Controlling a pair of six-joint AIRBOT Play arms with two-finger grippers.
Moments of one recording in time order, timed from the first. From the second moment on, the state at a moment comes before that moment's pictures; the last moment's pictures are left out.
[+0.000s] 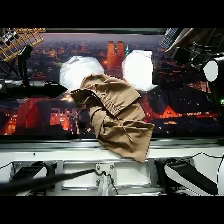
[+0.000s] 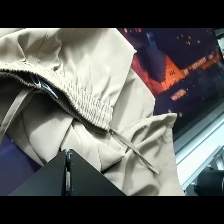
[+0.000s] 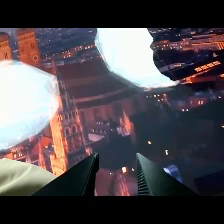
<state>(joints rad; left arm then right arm) 0.01 -0.98 1.06 0.81 -1.19 -1.17 0.12 -1.09 1.38 -1.83 1.03 2.09</state>
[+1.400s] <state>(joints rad) -0.39 -1.39 0.92 0.69 -0.80 -1.20 0.12 -1.09 1.38 -1.80 0.96 2.04</state>
